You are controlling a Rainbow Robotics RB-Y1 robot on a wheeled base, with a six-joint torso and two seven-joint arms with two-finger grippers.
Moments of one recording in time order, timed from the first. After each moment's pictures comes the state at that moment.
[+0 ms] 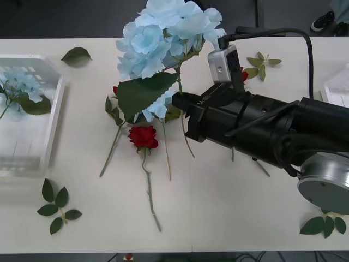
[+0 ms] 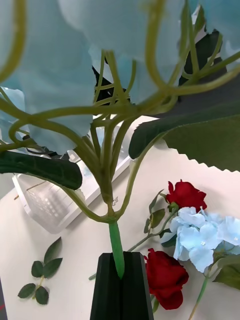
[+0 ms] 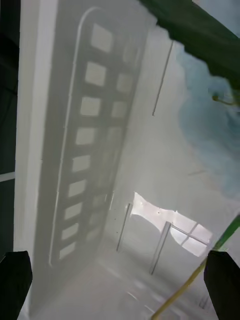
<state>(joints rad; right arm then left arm) -0.28 -0.73 0.46 -2.37 -0.78 0.63 1.30 -0.67 1.02 -0.43 -1.17 0.52 1.34 -1.12</state>
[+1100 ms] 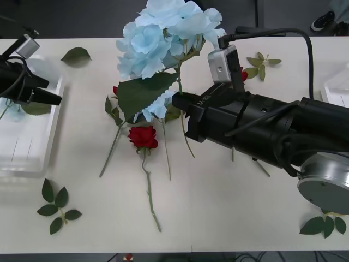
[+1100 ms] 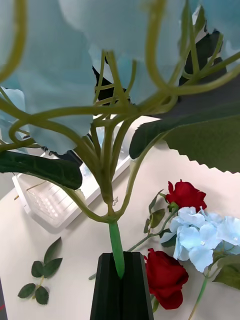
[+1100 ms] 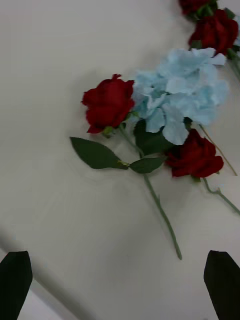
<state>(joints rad) -0.28 -0.73 0.46 -2.37 -0.78 0.63 1.30 -0.65 0.76 0.22 -1.20 1.28 1.65 -2.42</state>
